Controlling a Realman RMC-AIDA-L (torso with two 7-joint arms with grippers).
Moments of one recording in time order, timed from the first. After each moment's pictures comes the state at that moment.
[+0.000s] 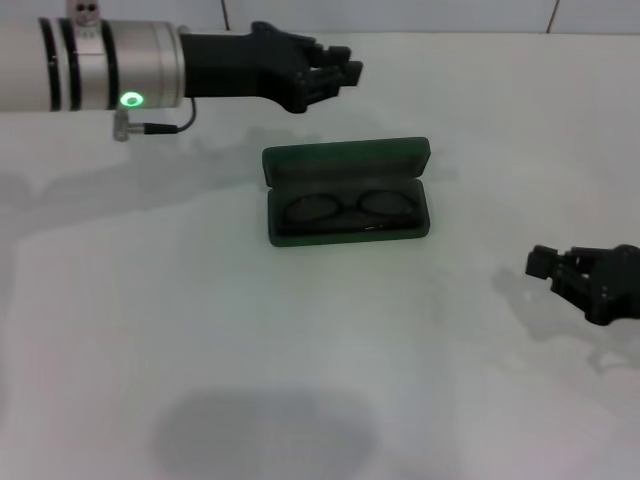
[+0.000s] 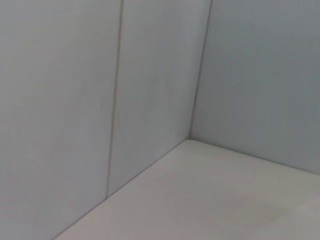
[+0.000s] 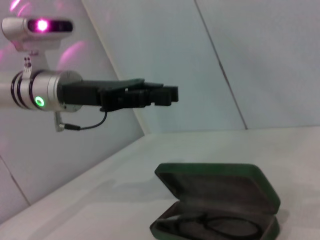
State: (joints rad) left arm -0.72 -2.00 1.05 0.64 1.70 1.25 -1.51; right arm 0.31 2.01 -1.16 -0.59 -1.45 -1.37 1.35
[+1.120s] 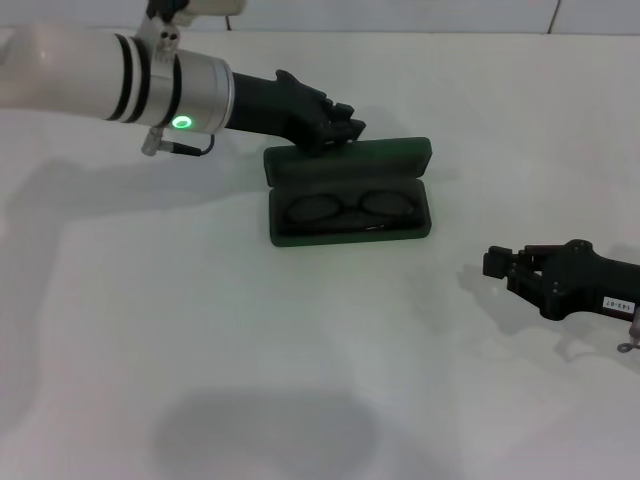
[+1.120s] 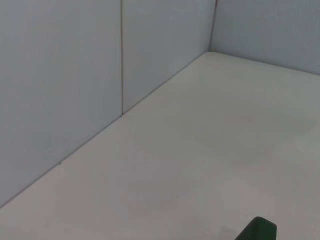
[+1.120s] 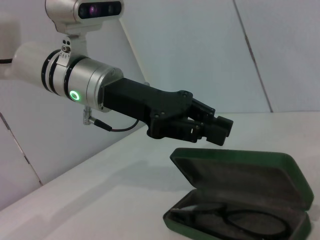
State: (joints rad) left arm -0.84 -2.03 1.06 0.54 1.97 1.09 -1.59; right arm 0.43 2.02 -1.16 -0.45 -1.48 -1.33 1.30
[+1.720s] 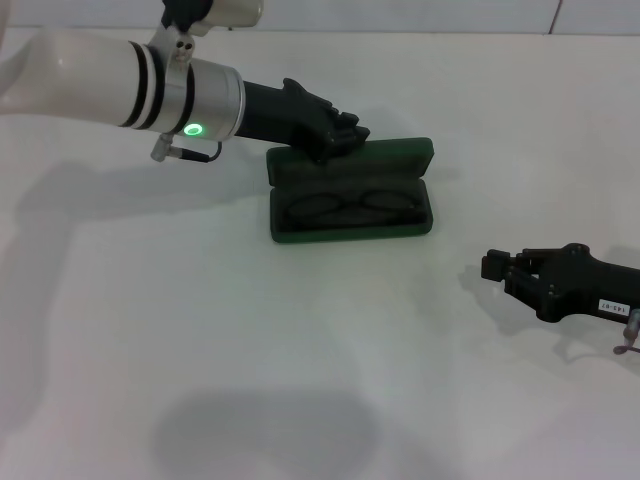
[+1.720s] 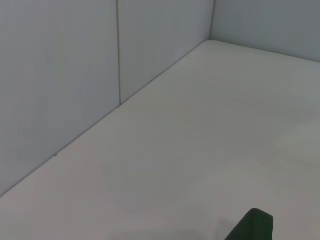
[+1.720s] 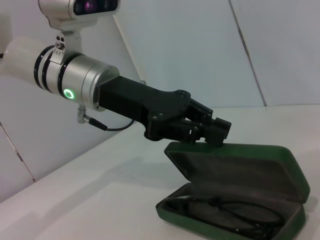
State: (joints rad) left arm -0.85 -2.05 1.06 0.52 2.02 1.06 -1.60; right arm 0.44 2.02 -1.17 -0.42 -1.48 -1.30 1.29
